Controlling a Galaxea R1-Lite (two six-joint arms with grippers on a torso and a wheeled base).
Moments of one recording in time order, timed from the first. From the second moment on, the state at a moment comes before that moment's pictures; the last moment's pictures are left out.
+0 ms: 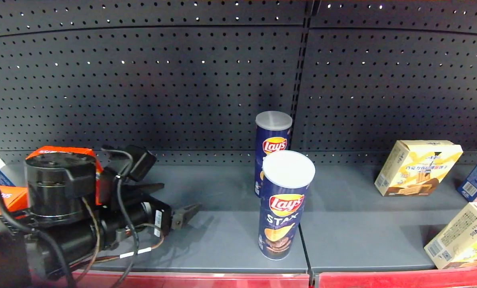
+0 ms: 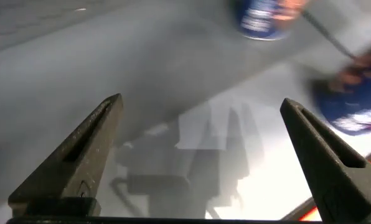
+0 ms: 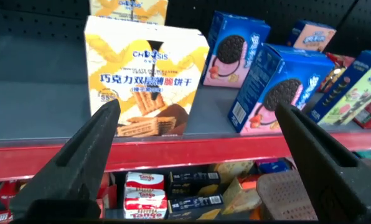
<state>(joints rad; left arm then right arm) -0.43 1.49 -0.54 -0.59 -0.04 -0.01 0.12 0.10 -0.11 -0.16 -0.38 -0.25</state>
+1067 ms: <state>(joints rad) -0.03 0.62 -0.31 -0.27 -0.02 -0.01 0.12 0.10 -0.12 -0.16 -0.39 -0.28</state>
